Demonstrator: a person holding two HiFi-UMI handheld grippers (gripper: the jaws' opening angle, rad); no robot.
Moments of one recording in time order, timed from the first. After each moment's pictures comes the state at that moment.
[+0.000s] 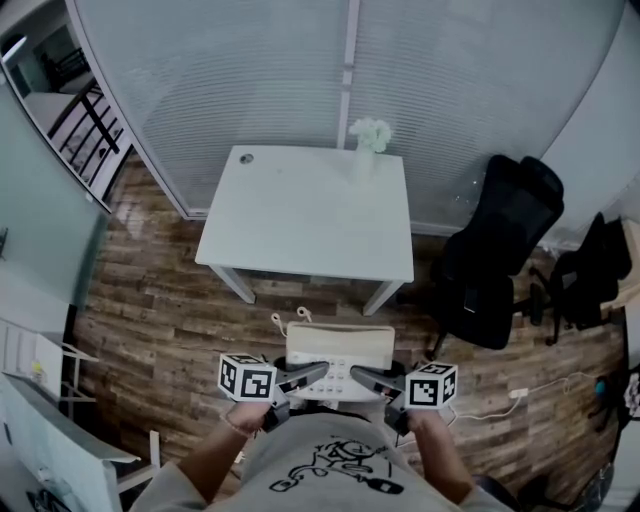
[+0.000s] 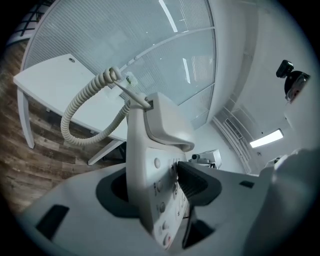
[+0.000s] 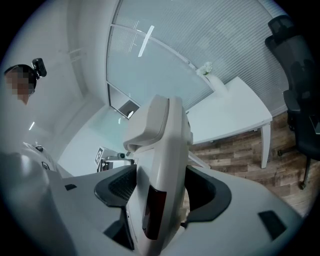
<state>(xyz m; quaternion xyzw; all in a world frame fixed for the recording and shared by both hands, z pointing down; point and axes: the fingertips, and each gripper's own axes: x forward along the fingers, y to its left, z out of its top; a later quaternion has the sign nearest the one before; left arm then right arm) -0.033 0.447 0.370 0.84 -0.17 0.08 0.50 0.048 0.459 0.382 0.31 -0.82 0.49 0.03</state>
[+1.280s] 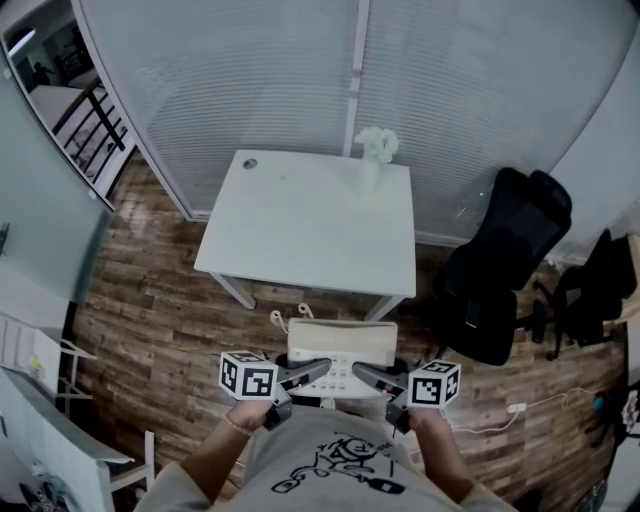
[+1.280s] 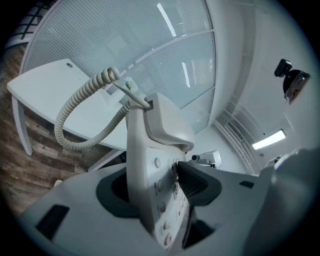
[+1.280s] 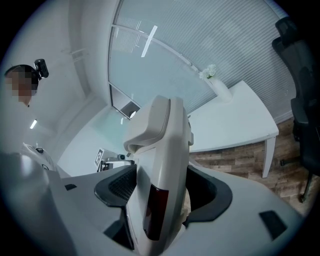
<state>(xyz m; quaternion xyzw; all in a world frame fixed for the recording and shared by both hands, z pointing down) -0.016 0.400 0.367 0.85 -0.19 0.07 0.49 0.066 0.408 0.379 0.30 -0.83 0.47 0.03</state>
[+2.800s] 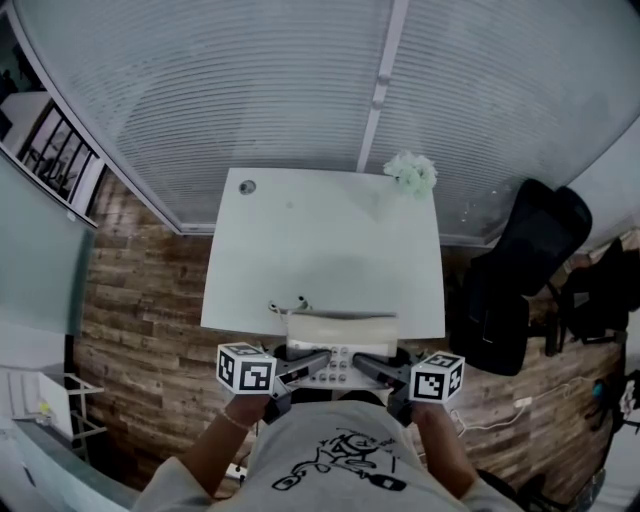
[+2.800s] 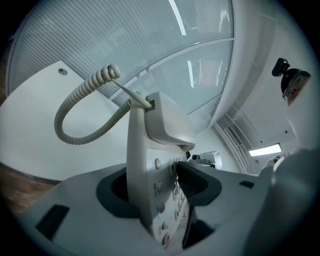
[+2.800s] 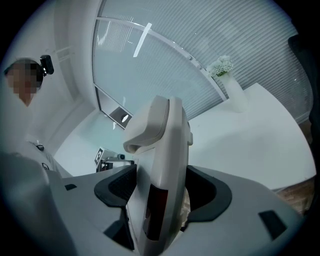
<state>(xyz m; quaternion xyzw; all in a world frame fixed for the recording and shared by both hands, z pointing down) -0.092 0.175 0.372 0.84 -0.15 0.08 0.51 -0.012 0.188 0.381 0.33 -0.81 0.48 0.03</state>
